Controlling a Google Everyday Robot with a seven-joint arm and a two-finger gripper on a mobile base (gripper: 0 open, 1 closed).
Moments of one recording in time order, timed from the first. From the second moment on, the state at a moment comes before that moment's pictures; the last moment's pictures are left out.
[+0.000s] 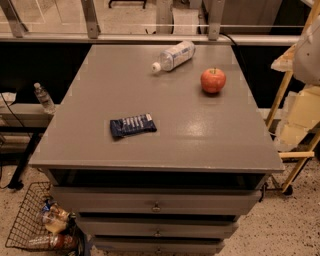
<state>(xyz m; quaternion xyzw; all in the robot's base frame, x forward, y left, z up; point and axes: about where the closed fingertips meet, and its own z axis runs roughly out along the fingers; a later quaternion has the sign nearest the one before) 0.438 -0.217 0.976 -0.60 0.78 -0.03 0.16</state>
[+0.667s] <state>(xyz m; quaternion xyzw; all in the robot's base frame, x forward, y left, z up) 0.451 -0.224 0.977 -0.59 0.78 -0.04 0.19</state>
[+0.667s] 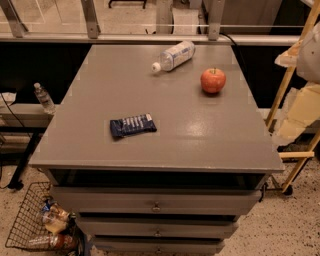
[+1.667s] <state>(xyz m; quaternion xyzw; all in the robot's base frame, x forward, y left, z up) 0.559 -0.275 0.973 -0.44 0.80 0.00 0.40</state>
